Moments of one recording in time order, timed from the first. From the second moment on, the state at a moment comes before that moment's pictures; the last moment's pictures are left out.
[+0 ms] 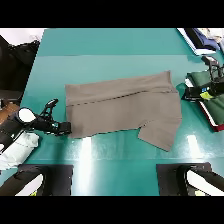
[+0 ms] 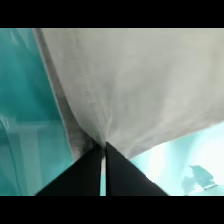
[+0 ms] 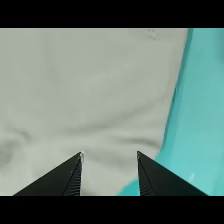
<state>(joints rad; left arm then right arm) -0.07 -0.97 0.55 1.09 -1.08 -1.49 -0.15 -1.12 1.14 -1.39 1.37 1.46</state>
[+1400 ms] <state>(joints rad) -0.07 -0.97 0.65 1.15 -1.24 -1.44 -0.18 -1.12 0.64 -1.30 1.24 1.49</state>
